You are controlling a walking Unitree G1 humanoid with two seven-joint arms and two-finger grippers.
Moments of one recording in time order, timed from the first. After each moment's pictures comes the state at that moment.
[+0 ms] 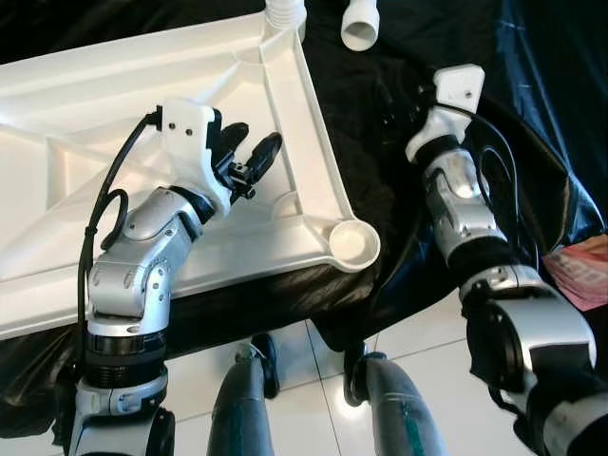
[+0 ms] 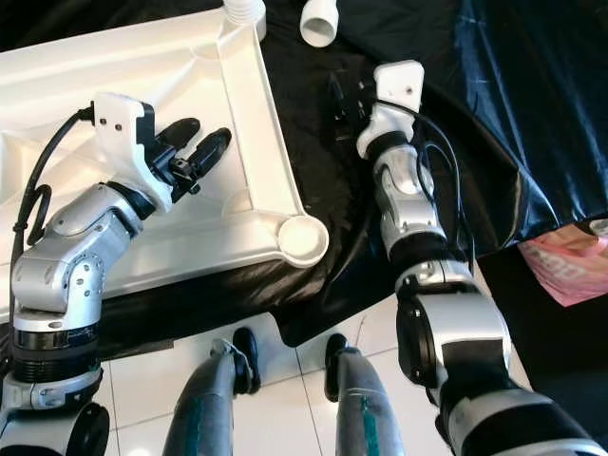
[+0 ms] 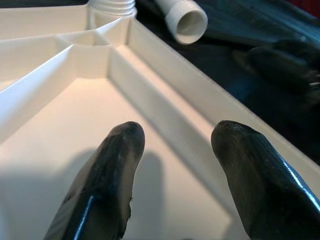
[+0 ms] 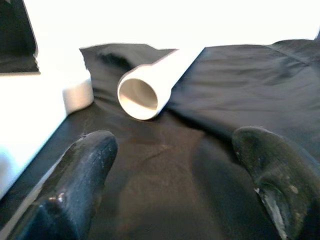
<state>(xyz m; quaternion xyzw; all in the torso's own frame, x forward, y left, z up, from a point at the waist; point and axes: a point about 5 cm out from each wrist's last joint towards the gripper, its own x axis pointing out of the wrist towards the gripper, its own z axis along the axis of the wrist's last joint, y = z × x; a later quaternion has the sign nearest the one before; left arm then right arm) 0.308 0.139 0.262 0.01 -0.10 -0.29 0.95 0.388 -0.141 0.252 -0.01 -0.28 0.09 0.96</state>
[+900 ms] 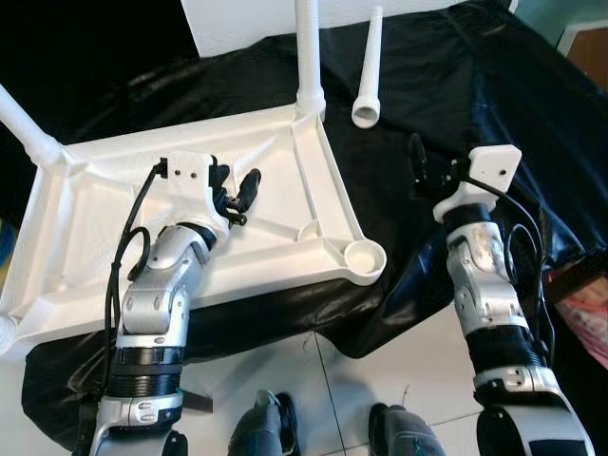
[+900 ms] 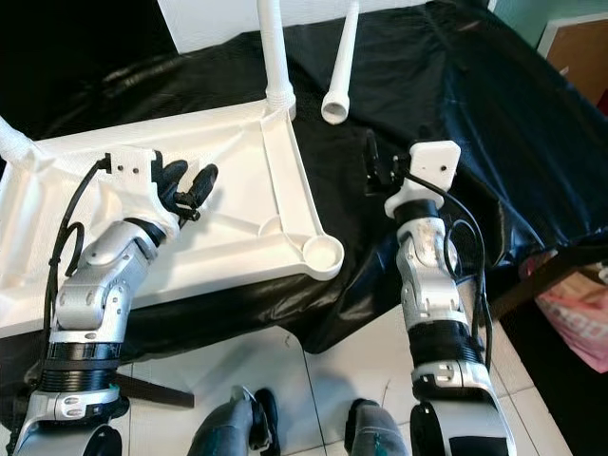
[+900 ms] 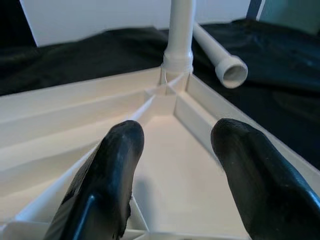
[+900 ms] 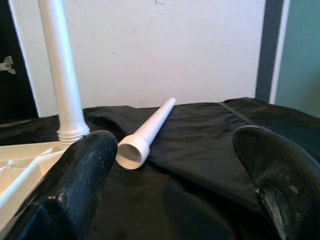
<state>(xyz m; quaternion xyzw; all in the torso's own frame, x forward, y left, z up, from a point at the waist) 0.323 0.148 0.210 -0.01 -0.07 -0.19 0.98 0.335 -0.173 0.201 -0.01 -0.24 0.02 0.97</state>
